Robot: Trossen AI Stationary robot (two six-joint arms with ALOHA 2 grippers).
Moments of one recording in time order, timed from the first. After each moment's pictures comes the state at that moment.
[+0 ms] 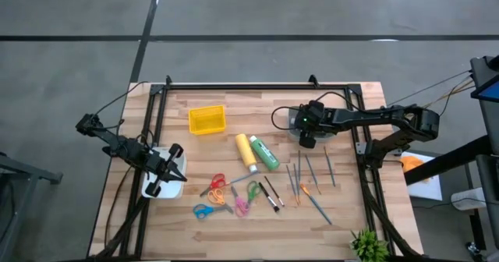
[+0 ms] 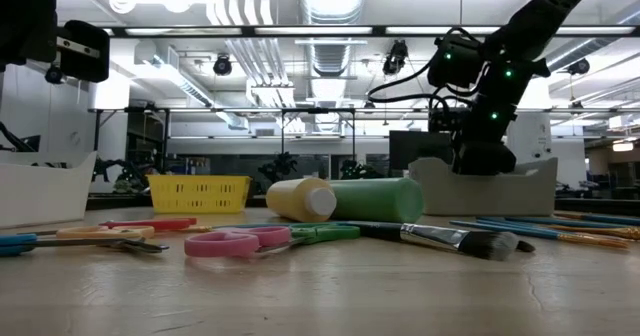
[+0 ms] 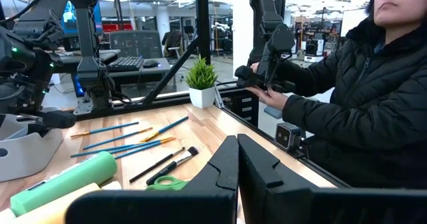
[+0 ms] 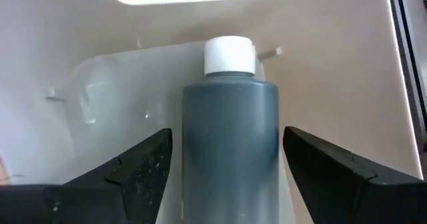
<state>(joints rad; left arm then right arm) -0.52 0.01 0.00 0.03 -0.08 0.03 -0.39 1.42 0.64 -0.31 0.30 -0.21</state>
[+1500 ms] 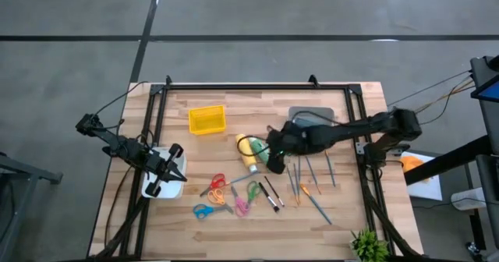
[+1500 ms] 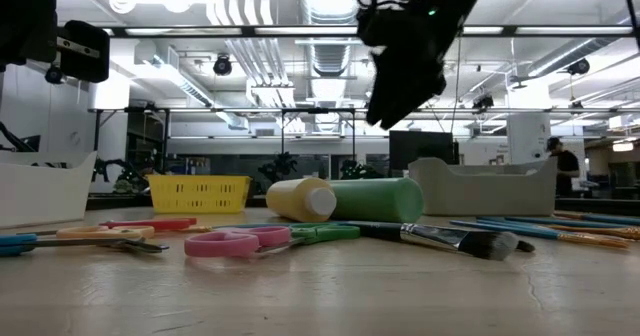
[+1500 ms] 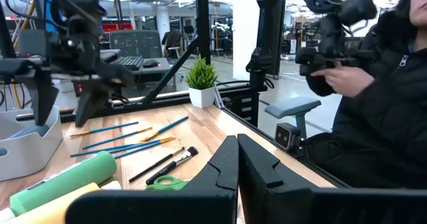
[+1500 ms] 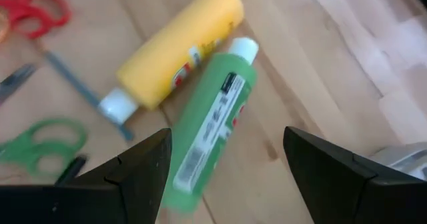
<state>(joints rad) -0.52 0.01 0.00 0.03 -0.08 0.02 0.08 1.65 1.19 -0.59 0.34 0.47</state>
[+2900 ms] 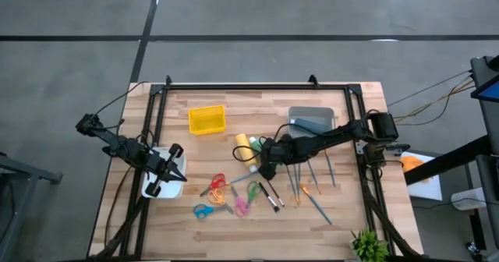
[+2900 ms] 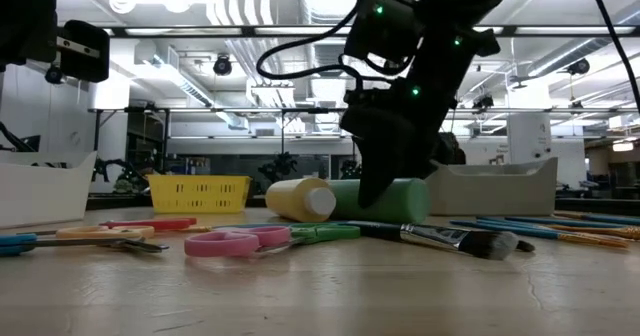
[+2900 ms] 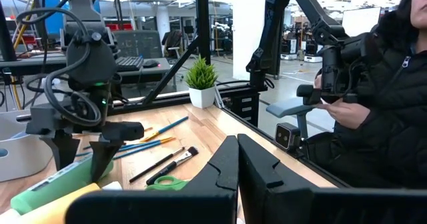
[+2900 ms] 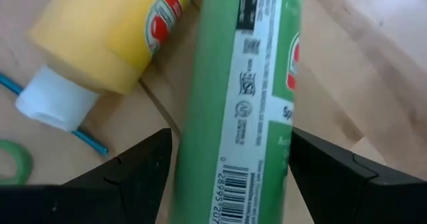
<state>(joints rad) -0.52 0.01 0.00 0.03 -0.08 0.03 0.08 1.86 1.09 -0.38 0.29 0.69</state>
